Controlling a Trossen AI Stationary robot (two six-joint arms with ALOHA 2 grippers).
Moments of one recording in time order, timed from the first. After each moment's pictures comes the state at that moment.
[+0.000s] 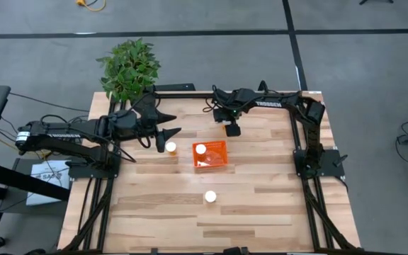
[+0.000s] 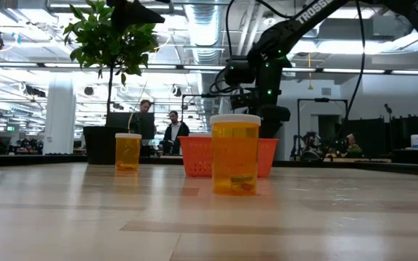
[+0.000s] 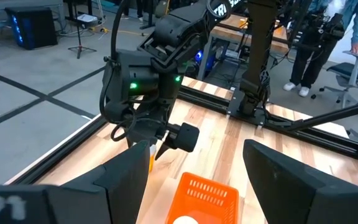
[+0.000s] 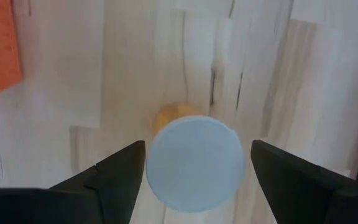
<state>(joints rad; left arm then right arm) 0.05 0.96 0.85 -0.11 -0.27 -0.23 -0.45 1.97 1.44 -0.83 0.01 -0.63</state>
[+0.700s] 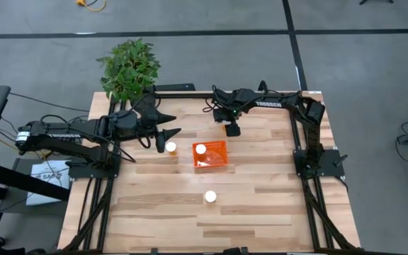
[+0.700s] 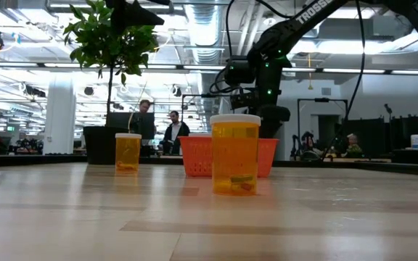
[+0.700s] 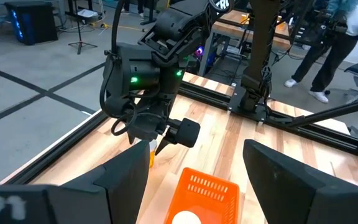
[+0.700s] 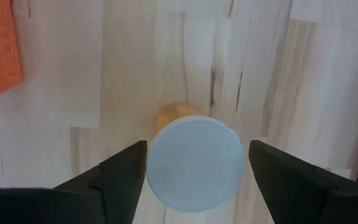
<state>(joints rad) 0.05 0.96 0.85 -0.12 -0.27 -0.24 -0.45 1.97 1.44 -0.83 0.01 -0.62</state>
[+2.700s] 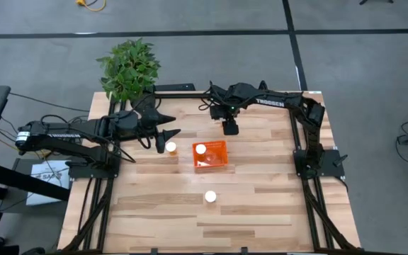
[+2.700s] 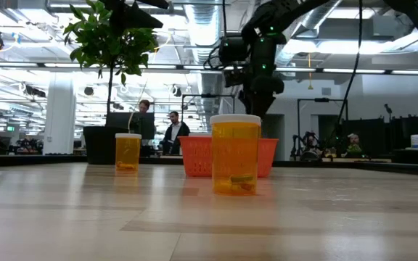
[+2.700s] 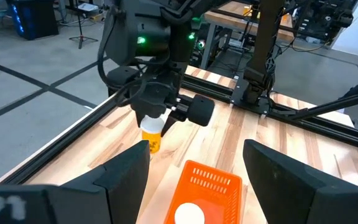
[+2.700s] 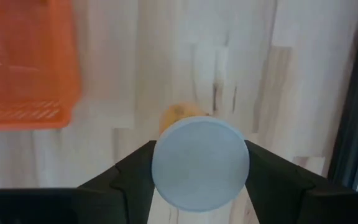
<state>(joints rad) 0.05 0.96 0.85 -0.15 -0.27 -0.24 -0.40 1.96 1.65 -1.06 0.00 -0.55</state>
